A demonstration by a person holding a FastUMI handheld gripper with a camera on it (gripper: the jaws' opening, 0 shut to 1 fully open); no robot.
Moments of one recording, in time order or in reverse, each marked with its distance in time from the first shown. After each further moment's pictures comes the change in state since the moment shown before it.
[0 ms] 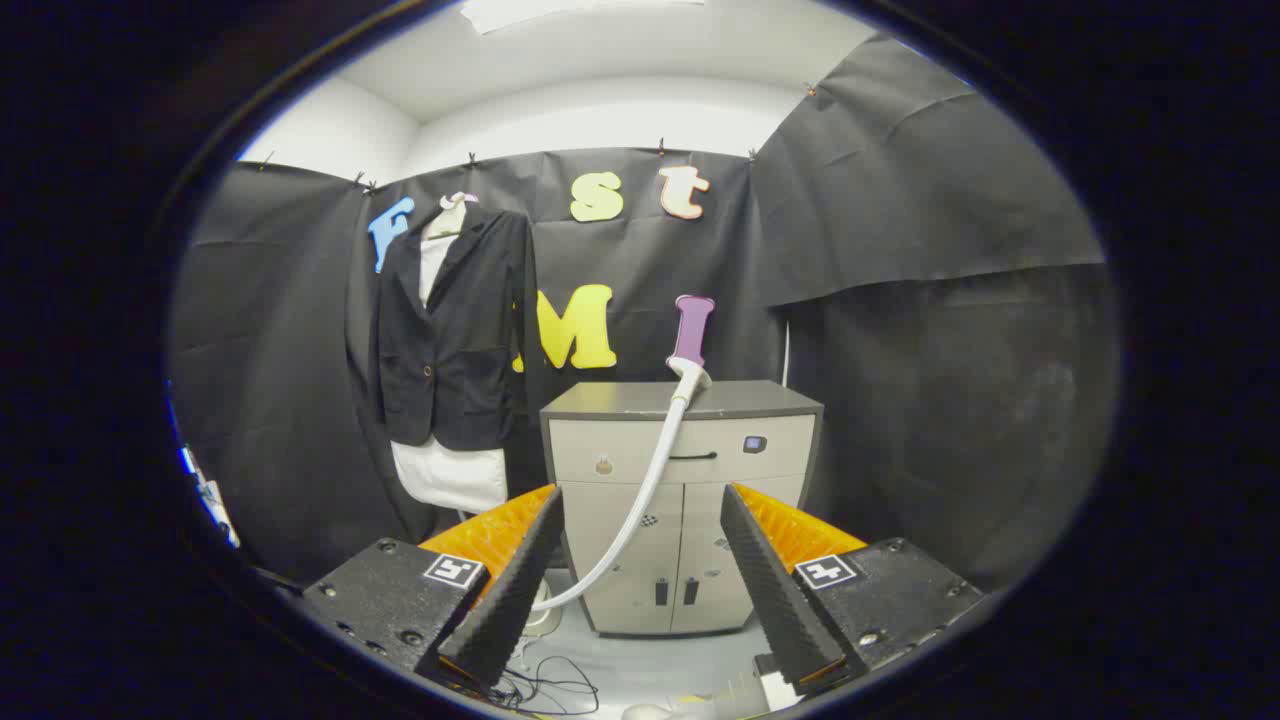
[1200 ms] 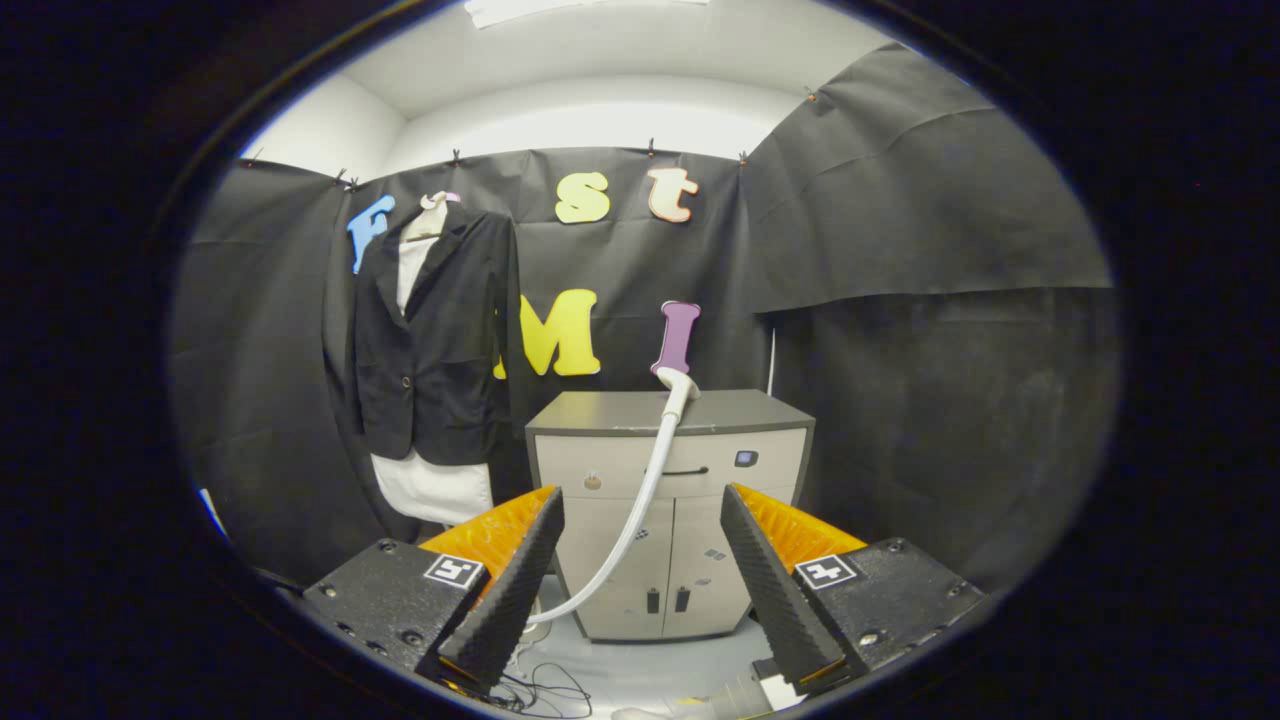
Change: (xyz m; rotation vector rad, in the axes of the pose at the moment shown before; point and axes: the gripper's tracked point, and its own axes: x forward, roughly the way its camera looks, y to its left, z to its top) arm 0.041 0.003 0.036 0.000 0.007 -0.075
